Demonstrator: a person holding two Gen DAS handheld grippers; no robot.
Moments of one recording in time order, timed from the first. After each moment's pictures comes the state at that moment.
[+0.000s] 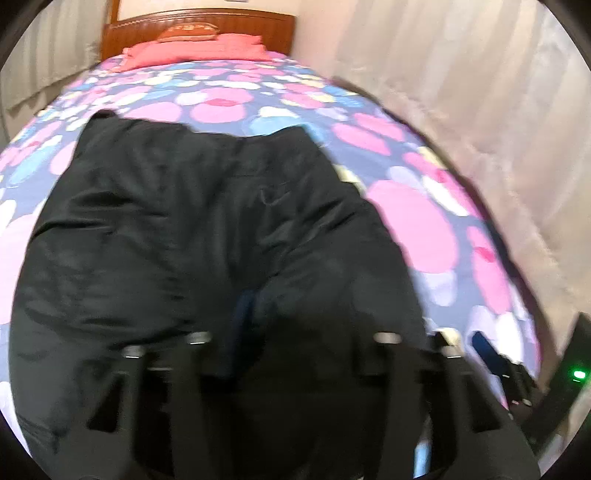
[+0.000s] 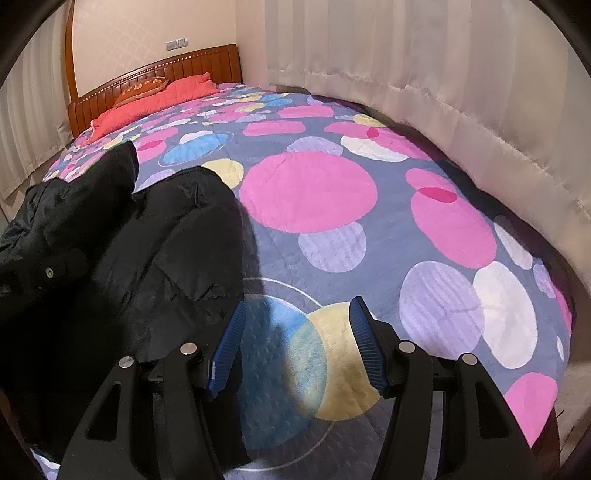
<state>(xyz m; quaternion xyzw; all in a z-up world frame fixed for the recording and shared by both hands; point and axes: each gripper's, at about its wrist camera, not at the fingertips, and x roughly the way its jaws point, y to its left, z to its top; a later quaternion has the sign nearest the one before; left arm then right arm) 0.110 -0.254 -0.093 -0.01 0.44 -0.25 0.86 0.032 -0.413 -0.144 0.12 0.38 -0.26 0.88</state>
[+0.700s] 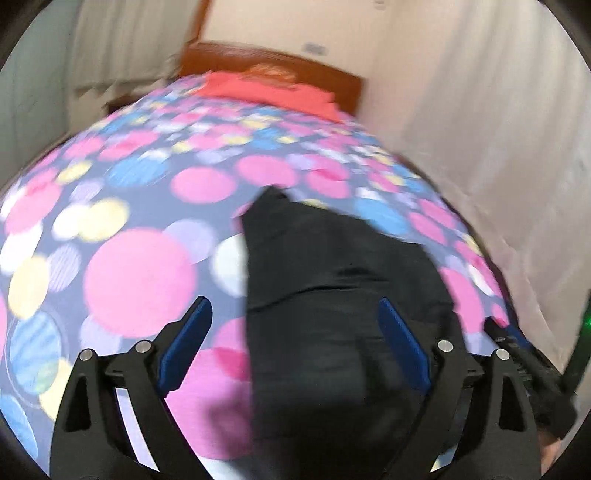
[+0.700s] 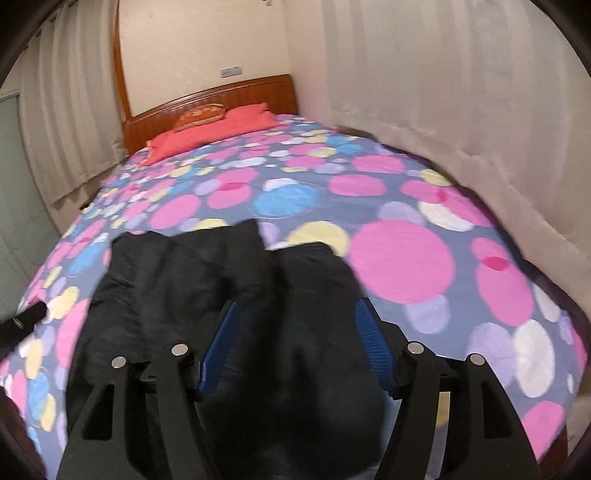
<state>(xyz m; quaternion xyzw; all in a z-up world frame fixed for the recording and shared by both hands) 0.124 -0.057 -0.039 -0.10 0.38 -0.14 0.91 0.076 -0.336 -0.061 0.12 0.33 -0.16 0.92</state>
